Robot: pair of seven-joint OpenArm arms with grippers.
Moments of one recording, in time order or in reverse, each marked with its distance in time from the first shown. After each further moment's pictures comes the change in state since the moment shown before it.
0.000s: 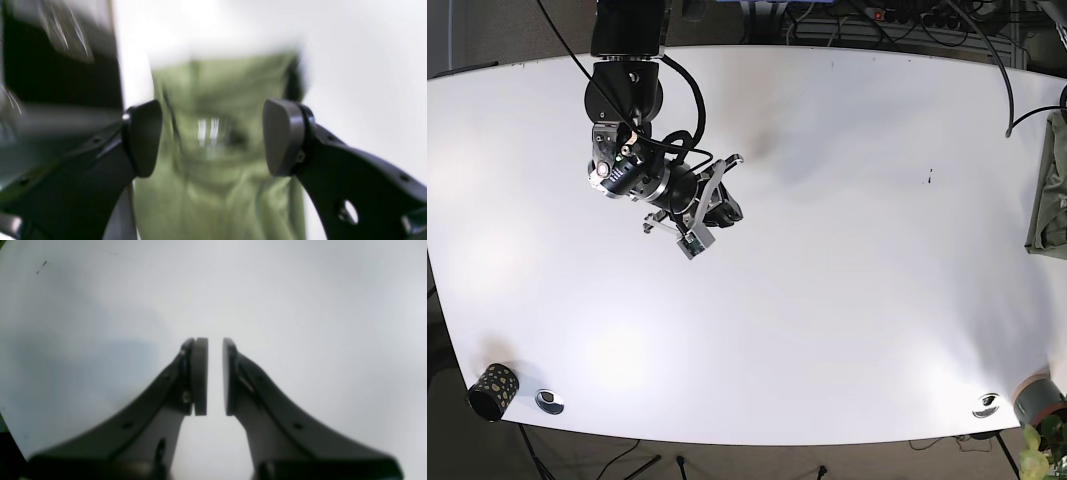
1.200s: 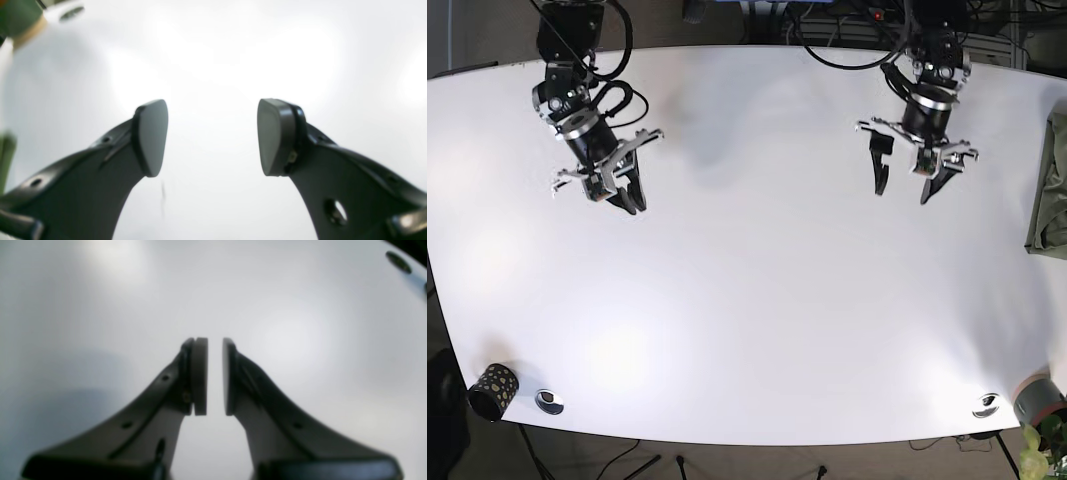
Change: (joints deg) left arm 31.6 46.3 4.1 42.0 21.1 17.6 -25.5; right arm -18.1 12.2 8.7 0.4 -15.1 -8.2 45.5
